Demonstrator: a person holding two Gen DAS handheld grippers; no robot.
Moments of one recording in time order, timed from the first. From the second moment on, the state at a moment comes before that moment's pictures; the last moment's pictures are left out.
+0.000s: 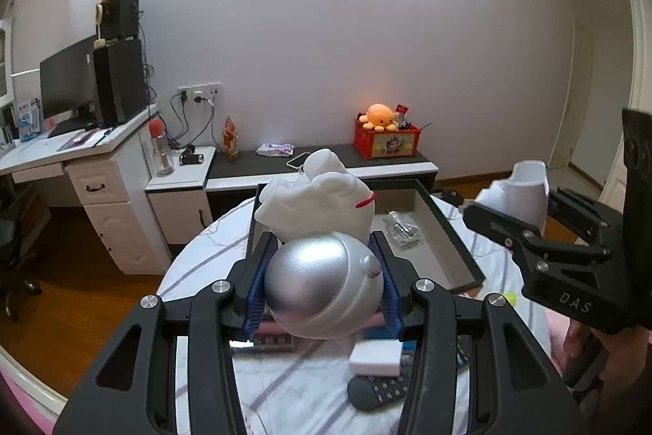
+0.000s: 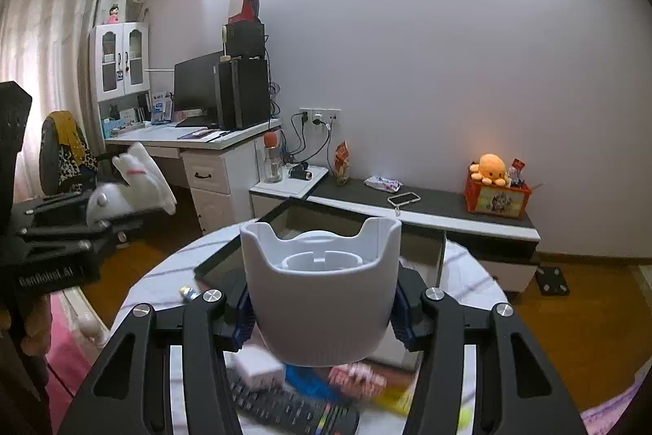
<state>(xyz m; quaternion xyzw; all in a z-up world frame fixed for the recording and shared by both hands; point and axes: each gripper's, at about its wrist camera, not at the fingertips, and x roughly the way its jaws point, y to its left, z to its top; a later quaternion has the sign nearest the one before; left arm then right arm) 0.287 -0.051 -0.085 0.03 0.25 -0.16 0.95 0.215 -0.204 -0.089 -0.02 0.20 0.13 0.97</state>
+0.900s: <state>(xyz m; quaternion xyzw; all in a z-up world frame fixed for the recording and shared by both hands) 0.412 -0.102 -0.181 0.07 0.37 -0.15 0.91 0.361 -0.210 -0.173 -0.05 0.37 0.11 0.92</state>
